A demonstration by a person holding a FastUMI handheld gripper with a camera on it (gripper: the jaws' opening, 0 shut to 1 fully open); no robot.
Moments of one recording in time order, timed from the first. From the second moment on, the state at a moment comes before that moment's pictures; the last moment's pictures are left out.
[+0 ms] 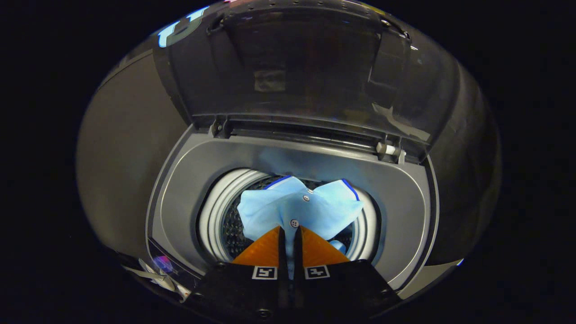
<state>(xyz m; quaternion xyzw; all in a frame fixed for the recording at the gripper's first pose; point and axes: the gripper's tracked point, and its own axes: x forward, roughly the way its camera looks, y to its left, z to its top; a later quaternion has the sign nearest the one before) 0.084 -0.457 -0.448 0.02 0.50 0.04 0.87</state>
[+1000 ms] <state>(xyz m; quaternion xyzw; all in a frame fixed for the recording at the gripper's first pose) 0.091 -0.472 -0.378 0.06 0.44 0.02 0.90</state>
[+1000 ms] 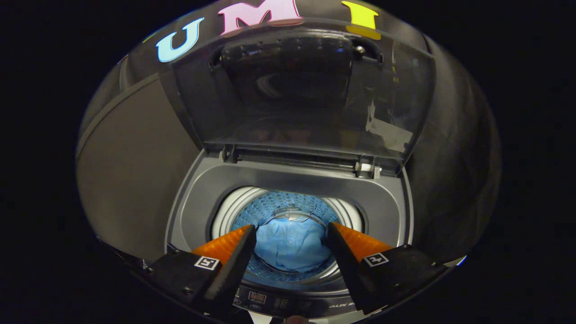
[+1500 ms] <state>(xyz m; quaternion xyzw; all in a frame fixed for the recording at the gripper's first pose) 0.134 -0.461 -0.225 0.04 0.27 0.04 0.96</state>
